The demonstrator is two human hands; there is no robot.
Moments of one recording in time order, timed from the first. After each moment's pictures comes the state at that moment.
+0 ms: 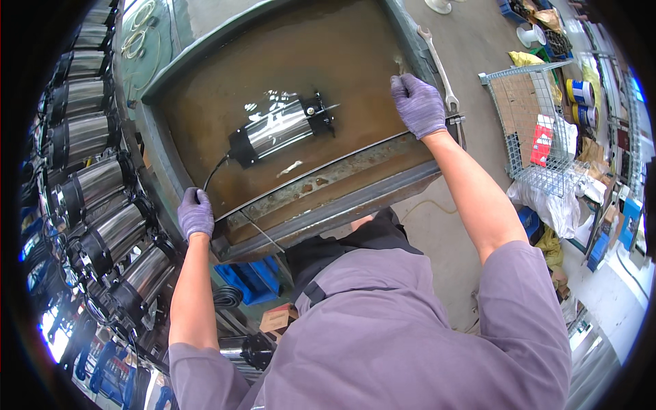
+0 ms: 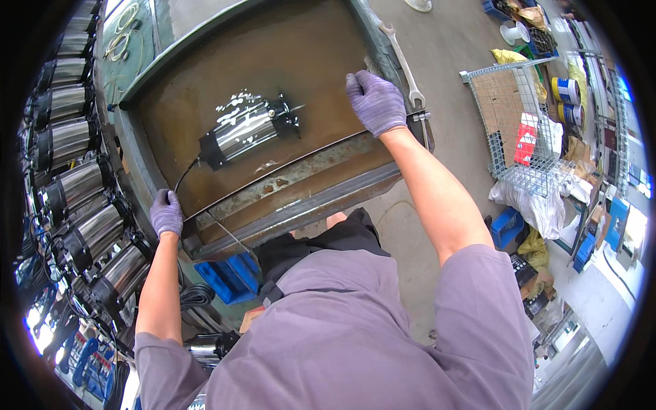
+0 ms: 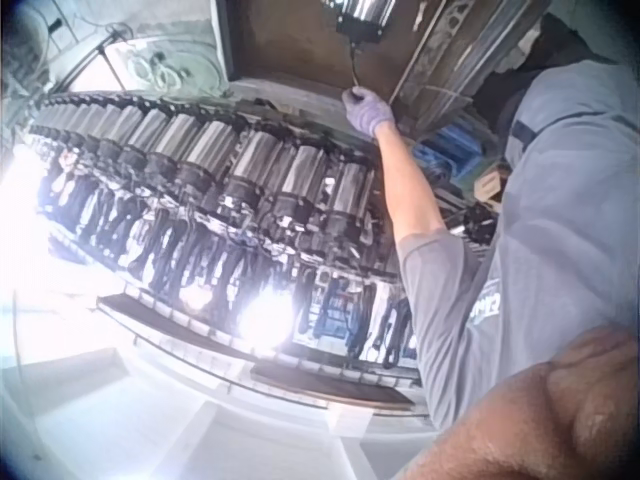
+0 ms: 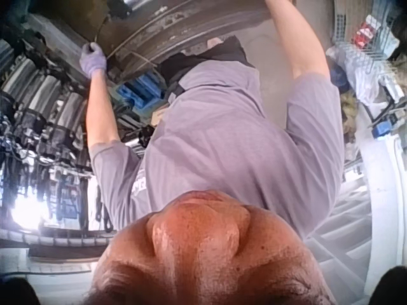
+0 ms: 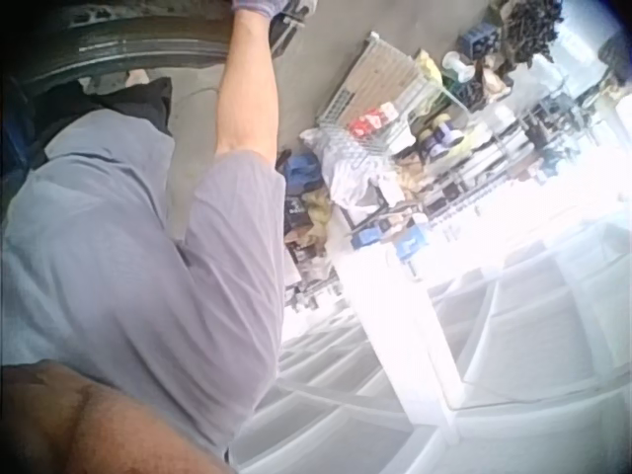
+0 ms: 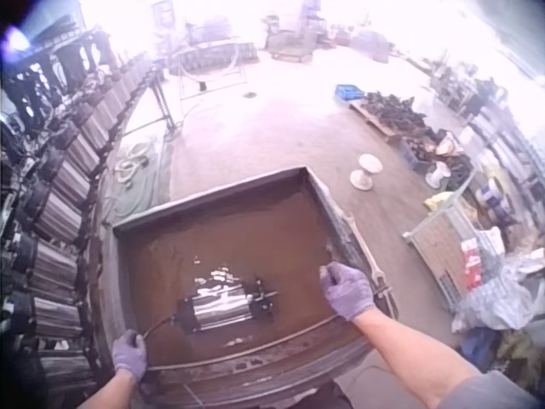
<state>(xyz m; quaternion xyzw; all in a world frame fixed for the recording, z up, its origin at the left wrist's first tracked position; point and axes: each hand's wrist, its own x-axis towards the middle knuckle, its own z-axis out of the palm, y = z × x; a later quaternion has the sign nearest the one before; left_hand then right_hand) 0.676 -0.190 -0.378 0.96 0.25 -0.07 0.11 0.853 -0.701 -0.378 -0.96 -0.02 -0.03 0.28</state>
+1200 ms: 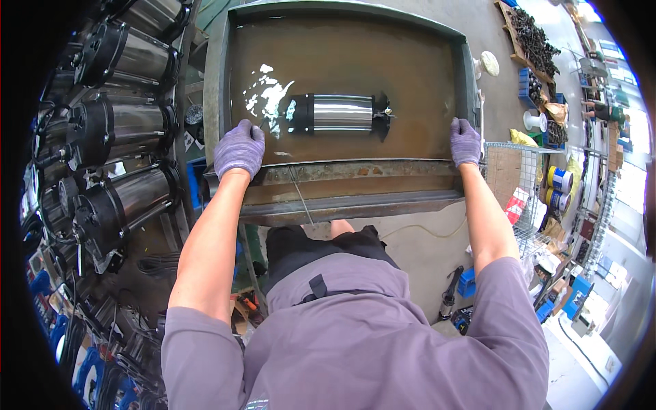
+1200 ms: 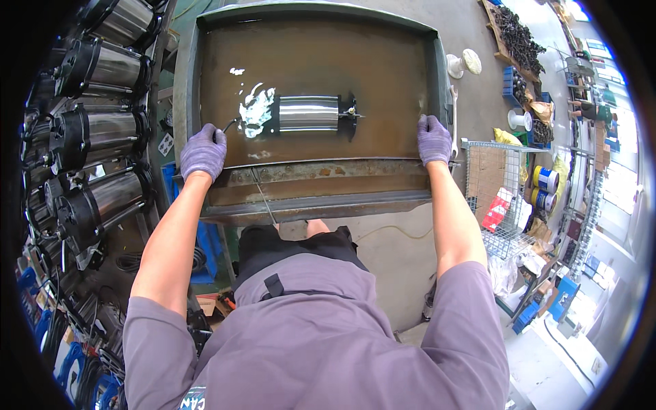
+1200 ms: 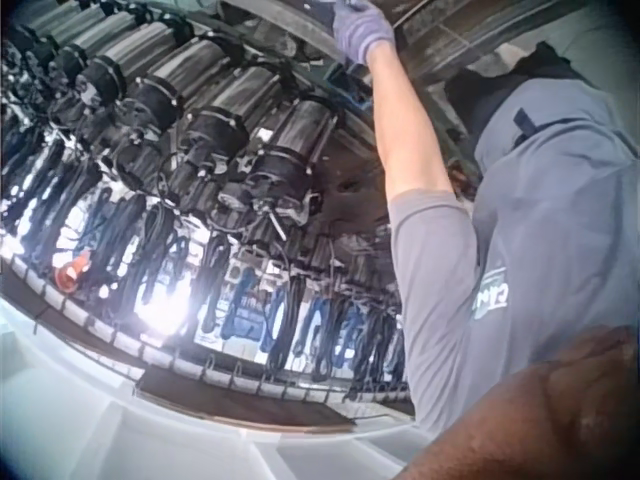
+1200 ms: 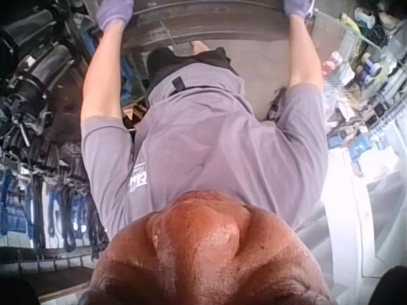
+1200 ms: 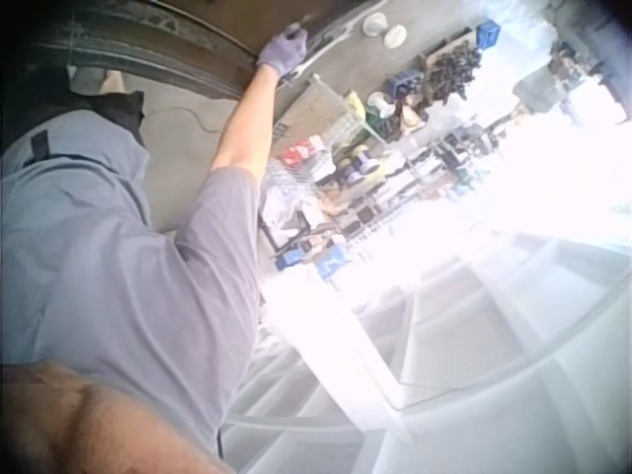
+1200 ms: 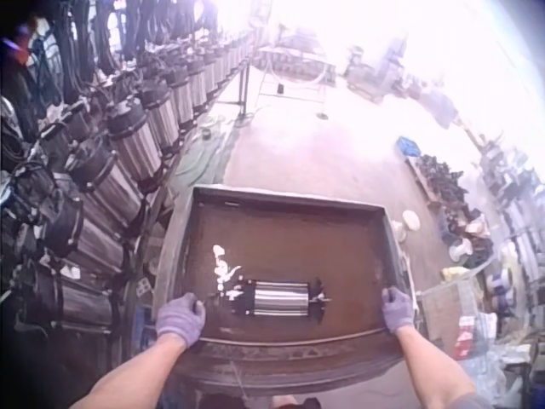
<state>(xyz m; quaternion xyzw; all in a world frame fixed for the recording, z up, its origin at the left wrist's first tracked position) 0.681 -0.193 -0.352 0.94 0.28 -0.15 0.14 0.852 -0.685 -0.378 -0.99 0.00 0.00 0.12</state>
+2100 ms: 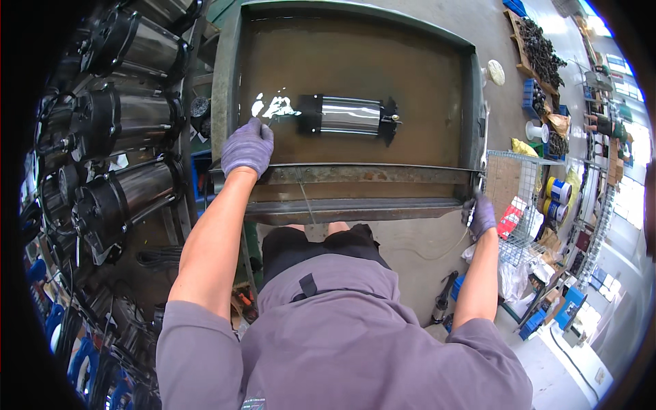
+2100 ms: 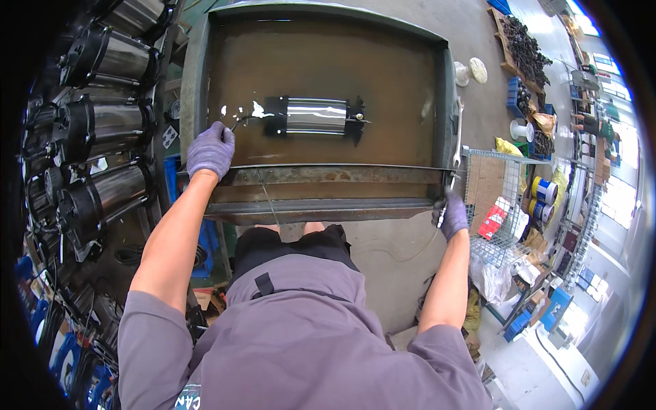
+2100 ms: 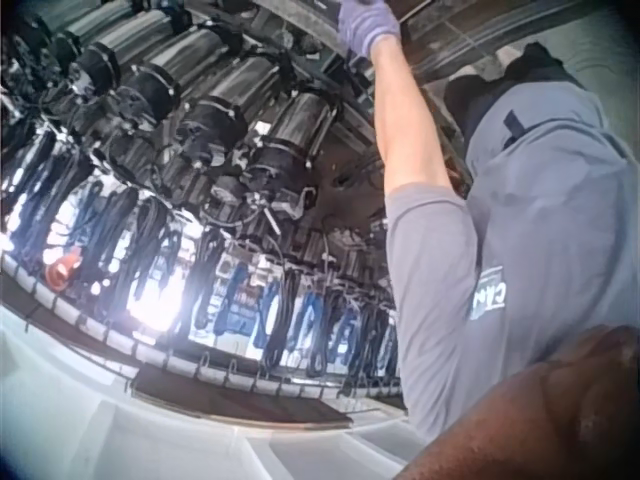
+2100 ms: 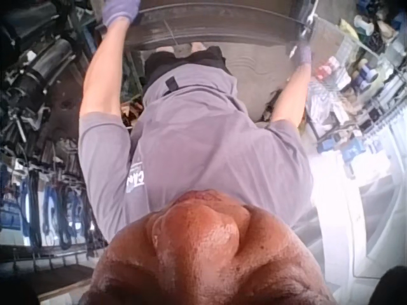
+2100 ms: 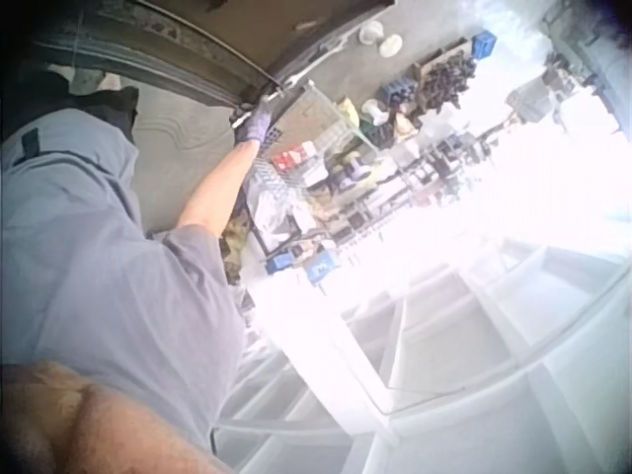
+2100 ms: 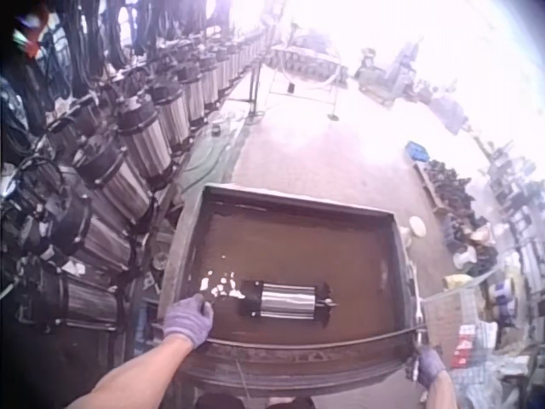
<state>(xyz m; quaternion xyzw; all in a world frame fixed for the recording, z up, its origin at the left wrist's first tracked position) 0.679 -0.187 -0.358 0.94 0.27 -0.13 0.15 0.736 -0.798 -0.346 -0.72 0.42 0.23 0.50</state>
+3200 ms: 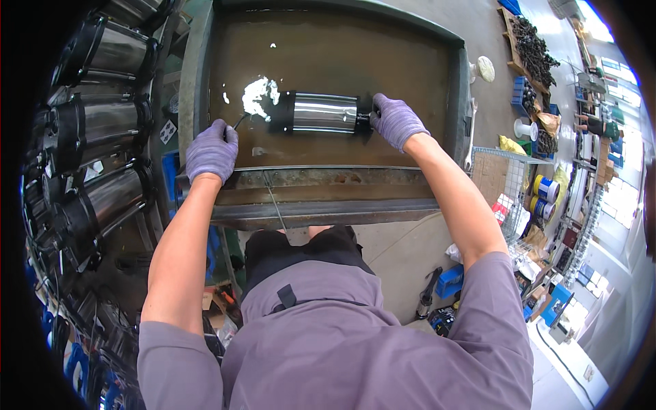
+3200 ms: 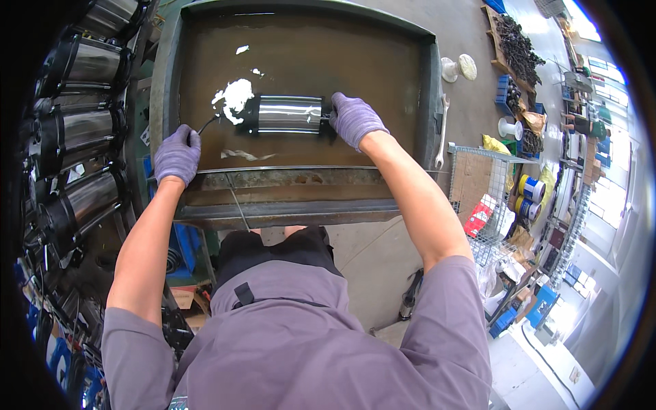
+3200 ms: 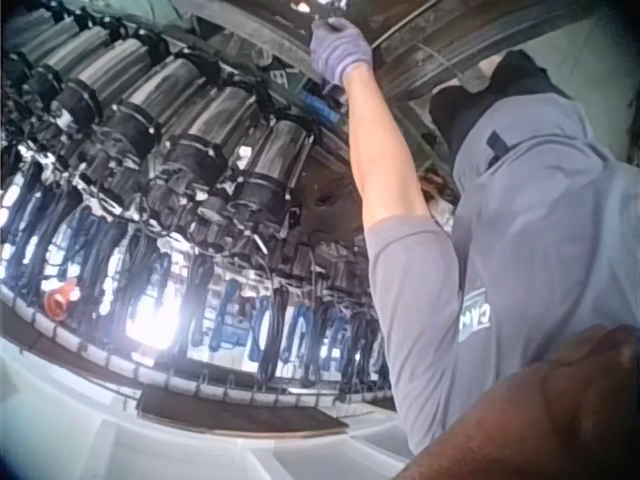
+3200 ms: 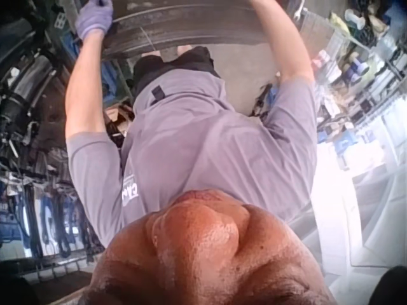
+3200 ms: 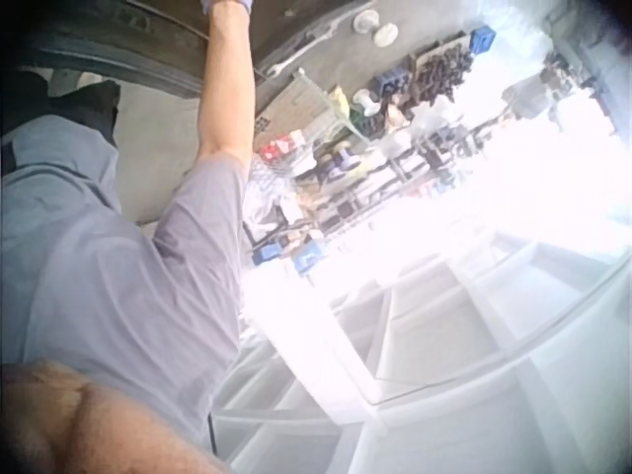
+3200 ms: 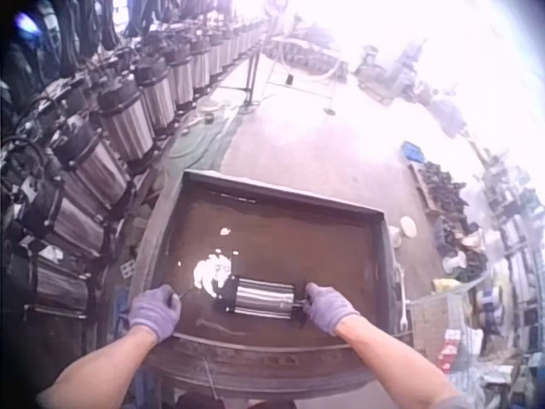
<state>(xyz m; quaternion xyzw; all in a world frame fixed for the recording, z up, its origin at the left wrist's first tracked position) 0.682 -0.193 -0.357 0.93 0.30 -0.14 0.14 0.879 -0.524 -0.352 -0.93 -0.24 0.28 0.06</state>
